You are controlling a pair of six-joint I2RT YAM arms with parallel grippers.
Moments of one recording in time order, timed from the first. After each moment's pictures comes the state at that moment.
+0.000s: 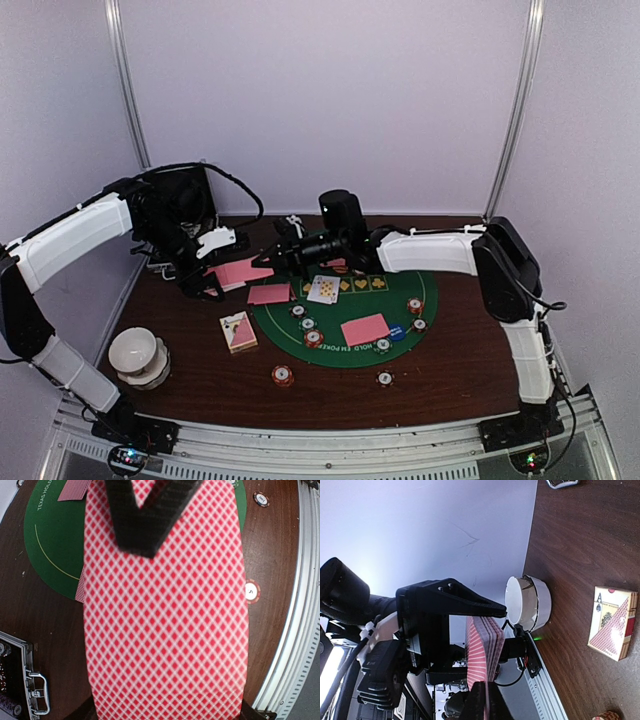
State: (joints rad) left arm -0.47 1.48 1.37 -1.13 0.32 0.71; right arm 0.83 2.21 1.71 0.28 -0.91 1.33
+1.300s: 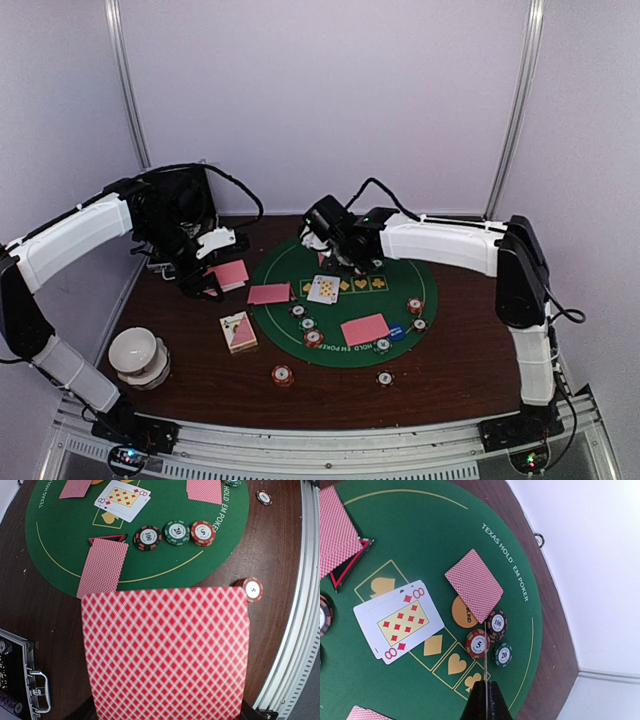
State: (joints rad) left arm -0.47 1.48 1.37 -1.13 0.31 0.71; right arm 0.89 2.12 1.85 -0.67 0.58 -0.34
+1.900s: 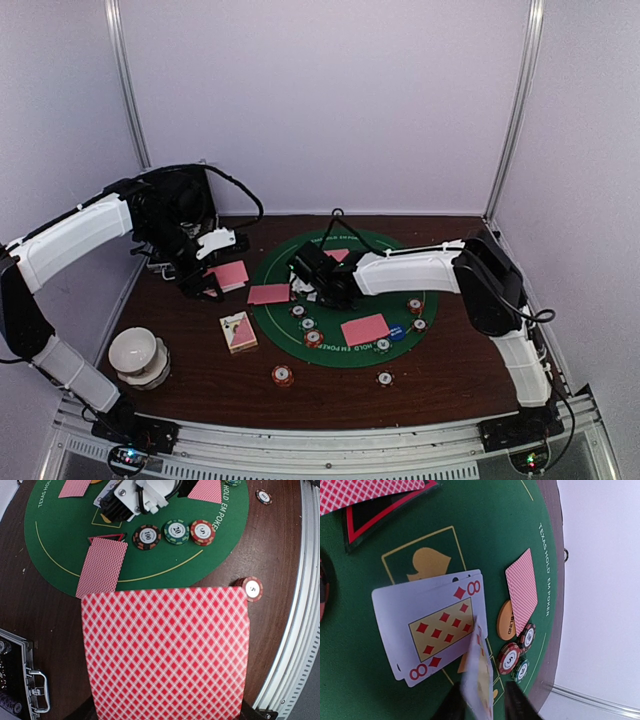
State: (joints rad) left arm -0.47 1.48 1.37 -1.13 0.31 0.71; right arm 0.97 2.28 1.75 -0.47 0.72 -0.60
